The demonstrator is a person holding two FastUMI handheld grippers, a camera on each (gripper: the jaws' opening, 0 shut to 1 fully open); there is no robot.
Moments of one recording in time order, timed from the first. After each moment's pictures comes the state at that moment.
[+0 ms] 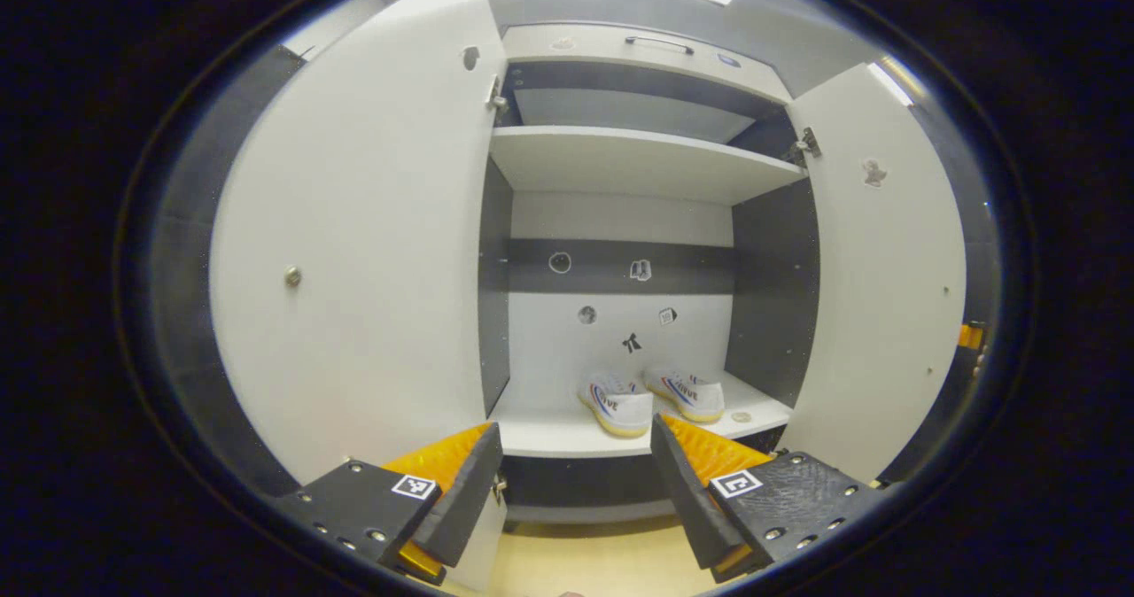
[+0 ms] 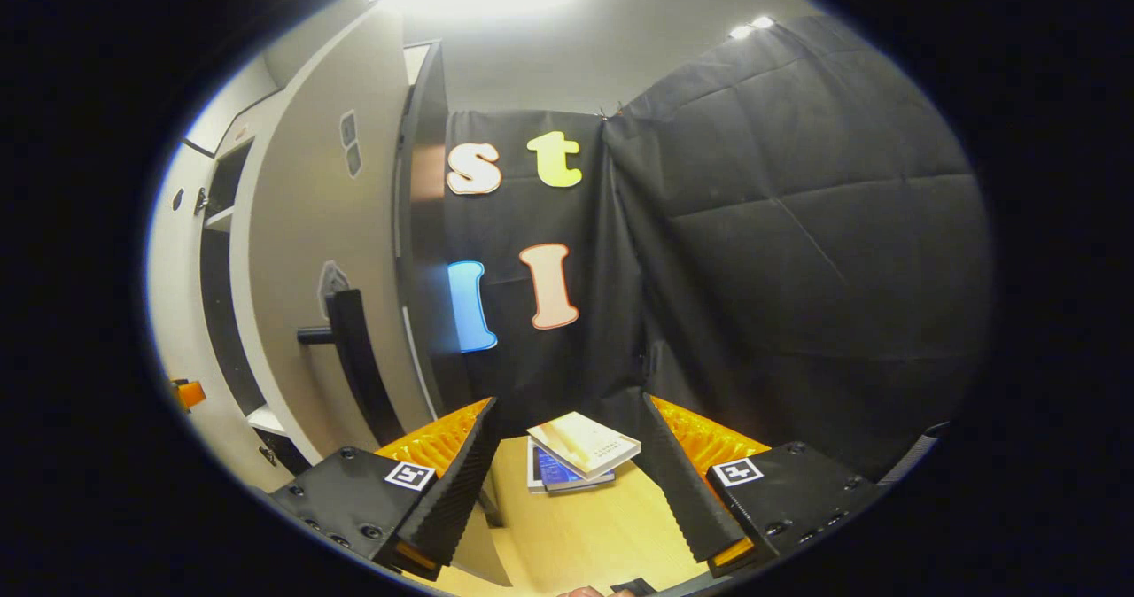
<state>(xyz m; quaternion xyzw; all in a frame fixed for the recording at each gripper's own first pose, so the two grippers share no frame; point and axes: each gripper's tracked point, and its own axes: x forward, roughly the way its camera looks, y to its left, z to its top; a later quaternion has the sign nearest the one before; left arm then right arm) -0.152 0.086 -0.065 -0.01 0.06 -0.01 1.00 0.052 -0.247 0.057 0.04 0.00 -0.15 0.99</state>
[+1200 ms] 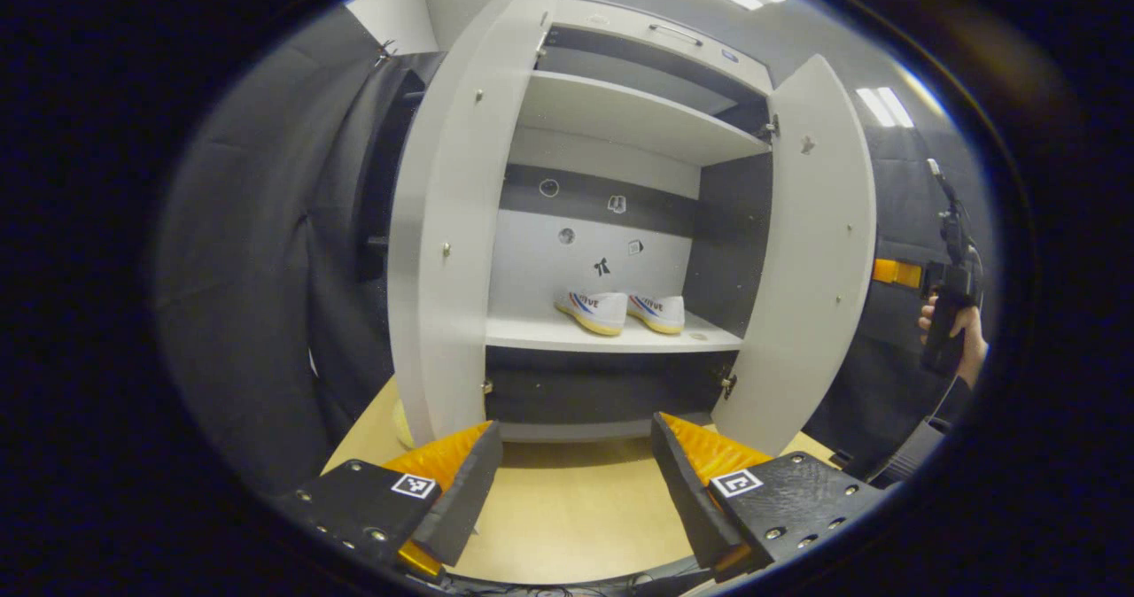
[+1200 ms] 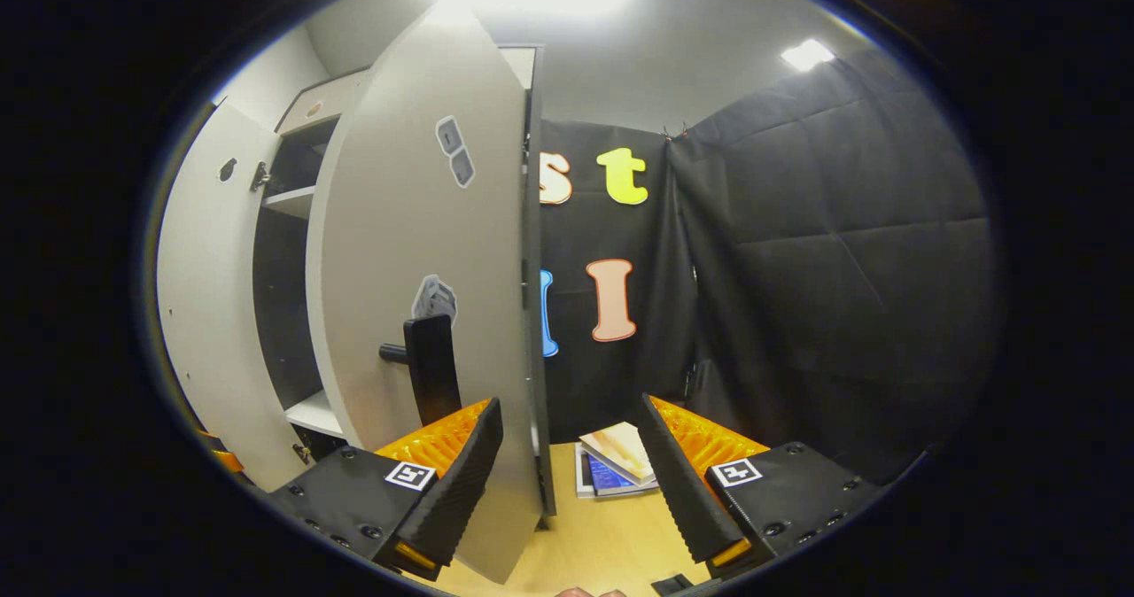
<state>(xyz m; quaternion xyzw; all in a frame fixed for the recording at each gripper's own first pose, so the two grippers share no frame) -0.243 0.113 -0.145 -0.06 0.14 -0.10 0.98 0.062 -0.116 0.078 0.00 -0.01 -0.10 1.00</state>
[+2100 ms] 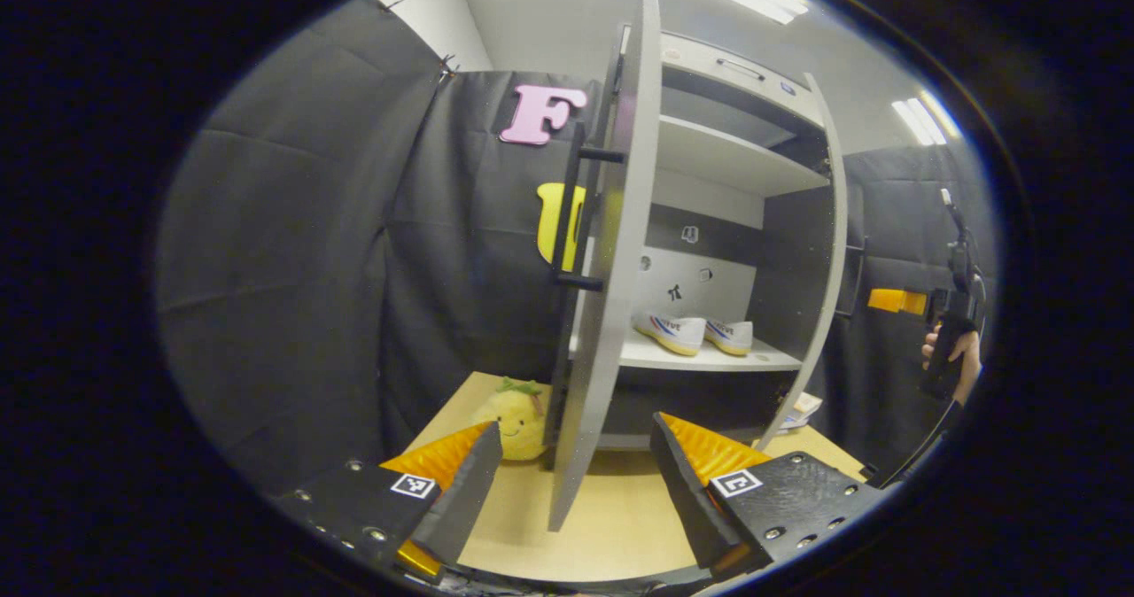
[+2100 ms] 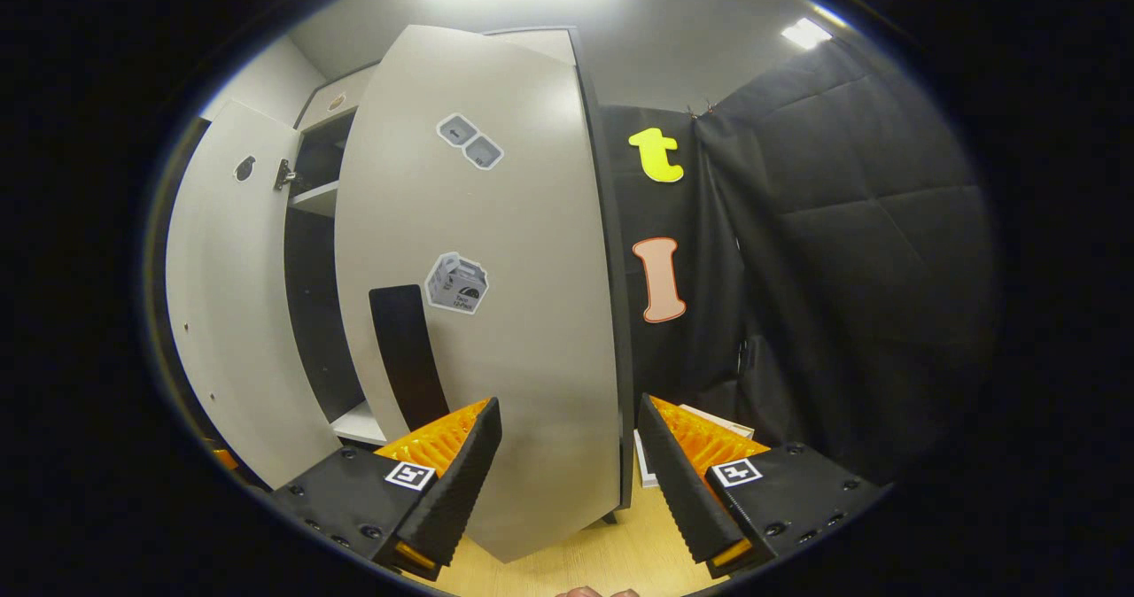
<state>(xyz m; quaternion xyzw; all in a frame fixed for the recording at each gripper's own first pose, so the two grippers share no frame) -0.284 0.221 -0.122 -0.05 0.10 0.03 0.99 0.090 -0.054 0.054 0.04 0.01 -0.05 1.00</state>
